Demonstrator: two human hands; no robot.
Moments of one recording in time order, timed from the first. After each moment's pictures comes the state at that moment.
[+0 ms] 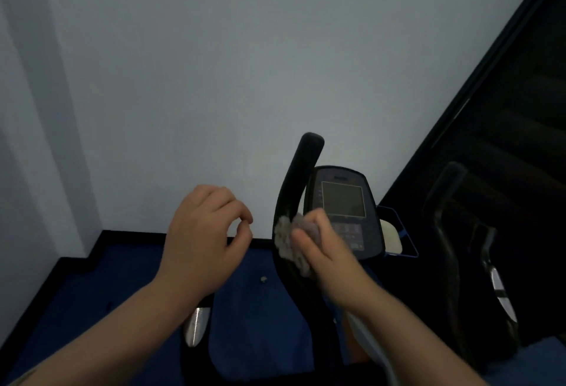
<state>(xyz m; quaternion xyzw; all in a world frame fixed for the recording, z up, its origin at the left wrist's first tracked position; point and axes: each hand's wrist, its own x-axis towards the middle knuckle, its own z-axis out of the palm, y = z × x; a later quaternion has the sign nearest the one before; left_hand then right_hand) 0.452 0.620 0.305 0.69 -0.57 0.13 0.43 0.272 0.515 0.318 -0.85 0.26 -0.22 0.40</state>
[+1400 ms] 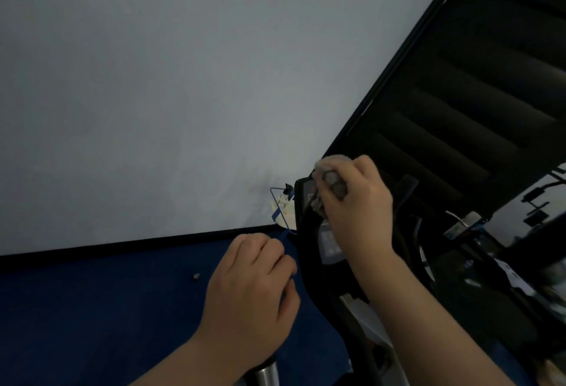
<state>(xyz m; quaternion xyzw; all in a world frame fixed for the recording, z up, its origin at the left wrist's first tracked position) 0.483 0.621 0.291 0.52 -0.70 0.05 0.49 0.366 0.531 0.403 -0.80 0.43 -0.39 -0.16</state>
